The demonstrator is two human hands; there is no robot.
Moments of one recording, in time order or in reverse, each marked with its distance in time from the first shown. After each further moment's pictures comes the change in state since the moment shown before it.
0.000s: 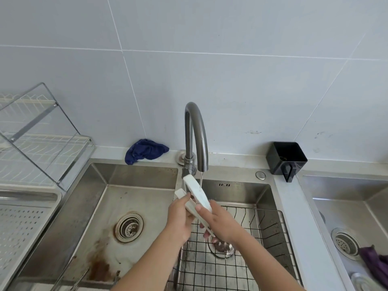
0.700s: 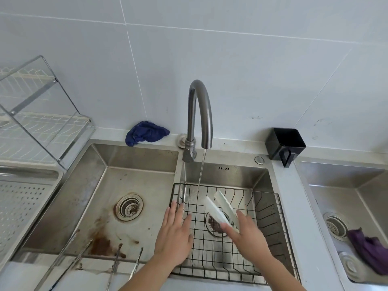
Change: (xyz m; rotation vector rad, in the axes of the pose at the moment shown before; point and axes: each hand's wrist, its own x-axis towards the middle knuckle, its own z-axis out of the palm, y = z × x) left_hand -0.032 -0.081 -0.098 2.042 -0.035 0.814; right_hand -0.053 0.111 0.001 -0.500 0.294 0.068
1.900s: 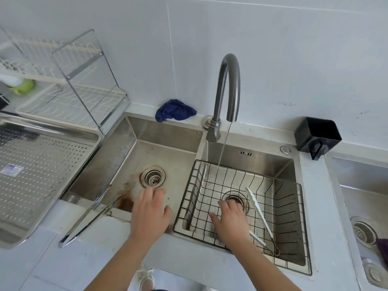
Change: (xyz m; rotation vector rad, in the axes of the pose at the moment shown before) left_hand -0.079 -0.051 -0.049 -0.086 0.290 -0.365; right_hand -0.013 -0.039 0.071 -0.231 0.042 -0.197
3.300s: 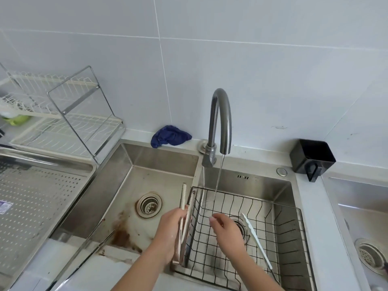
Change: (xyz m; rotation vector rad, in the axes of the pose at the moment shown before) left_hand 0.056 0.060 -0.011 -1.371 -0.474 -0.767; right_hand 0.037 -0.024 -0.032 0.747 -0.106 0.206
